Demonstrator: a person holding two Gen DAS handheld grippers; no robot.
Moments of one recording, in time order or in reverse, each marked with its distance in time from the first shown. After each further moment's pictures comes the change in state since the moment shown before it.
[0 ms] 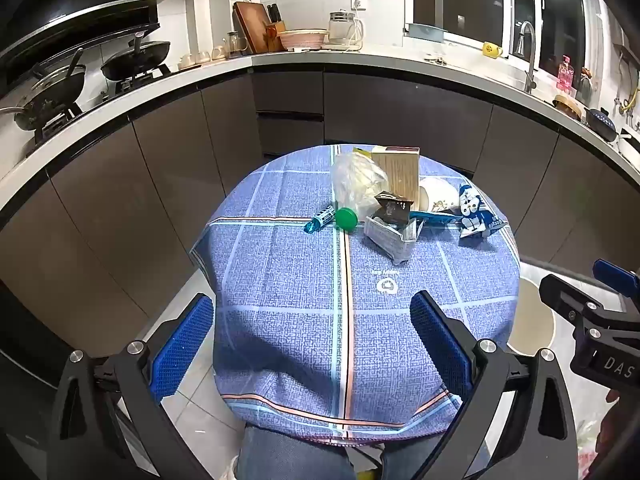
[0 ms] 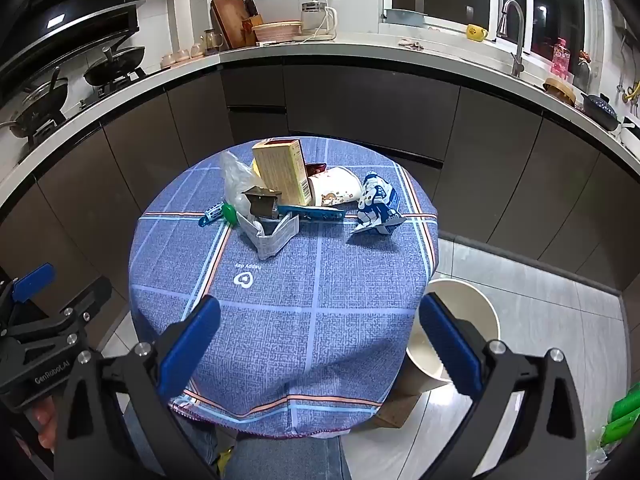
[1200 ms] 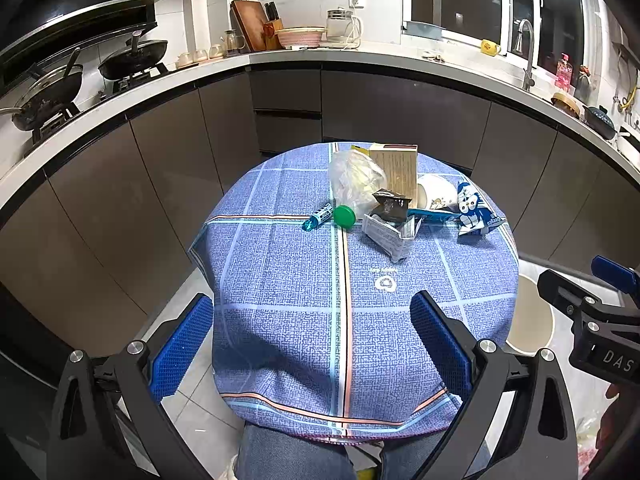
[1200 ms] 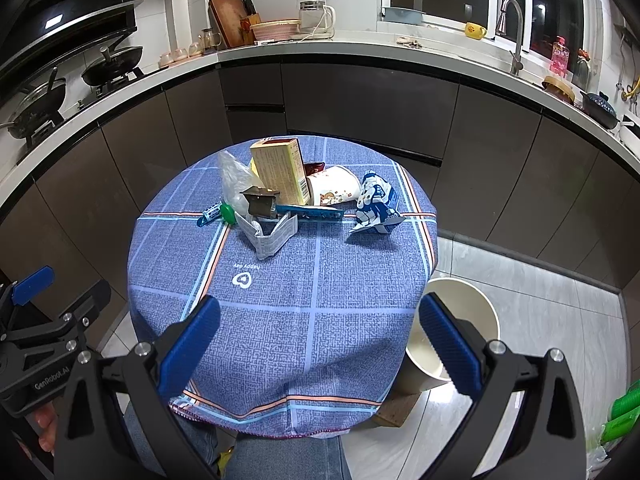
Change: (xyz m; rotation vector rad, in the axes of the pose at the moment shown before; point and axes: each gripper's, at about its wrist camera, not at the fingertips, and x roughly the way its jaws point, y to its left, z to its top) left arm 0.002 -0.002 -0.002 0.006 0.008 -0.002; right arm 0.002 0.001 0.002 0.004 0.001 0.003
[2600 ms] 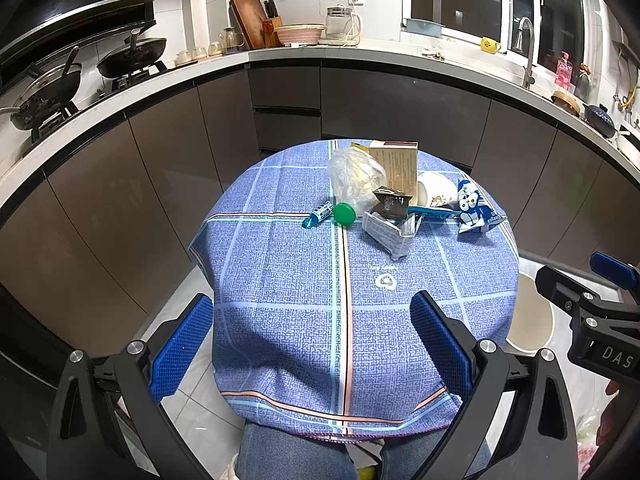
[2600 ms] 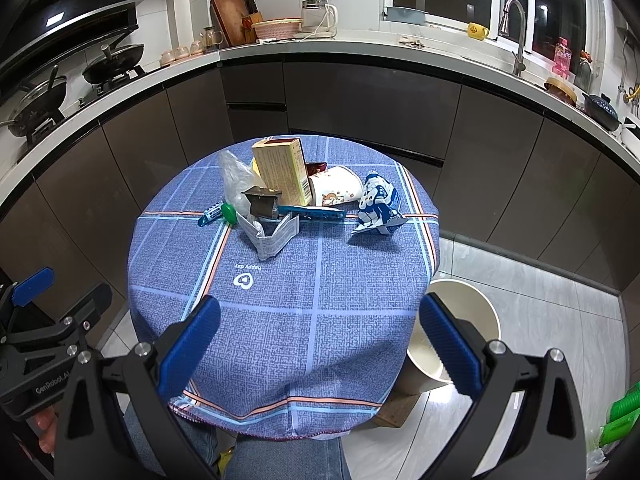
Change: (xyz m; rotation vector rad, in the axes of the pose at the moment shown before) left arm 0.002 0.001 -0.002 0.003 0.007 -0.003; right arm 0.004 0.000 0.001 -0.001 0.002 -0.001
